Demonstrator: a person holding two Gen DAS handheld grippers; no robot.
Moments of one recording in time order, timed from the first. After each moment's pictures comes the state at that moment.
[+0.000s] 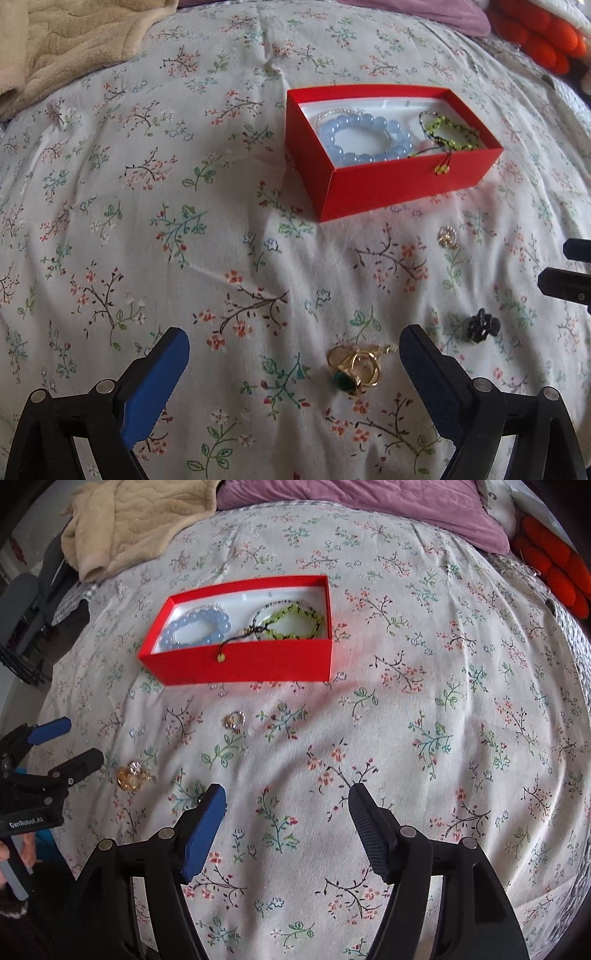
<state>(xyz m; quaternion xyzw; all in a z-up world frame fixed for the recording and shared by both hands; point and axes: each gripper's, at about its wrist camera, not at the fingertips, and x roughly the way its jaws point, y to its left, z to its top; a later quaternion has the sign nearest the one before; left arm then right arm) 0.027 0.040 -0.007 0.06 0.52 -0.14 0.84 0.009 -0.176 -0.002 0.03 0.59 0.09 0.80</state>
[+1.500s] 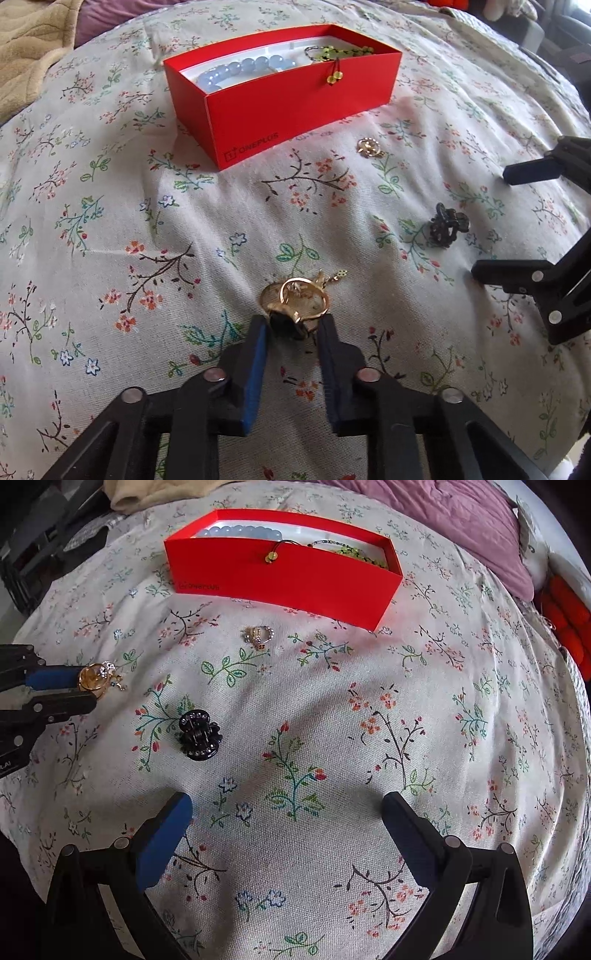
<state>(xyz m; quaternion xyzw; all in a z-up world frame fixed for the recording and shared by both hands) -0.006 0.025 -0.049 0.14 0.49 -0.27 0.82 -0.028 -0.137 -0.058 -0.09 0.57 0.10 0.81</state>
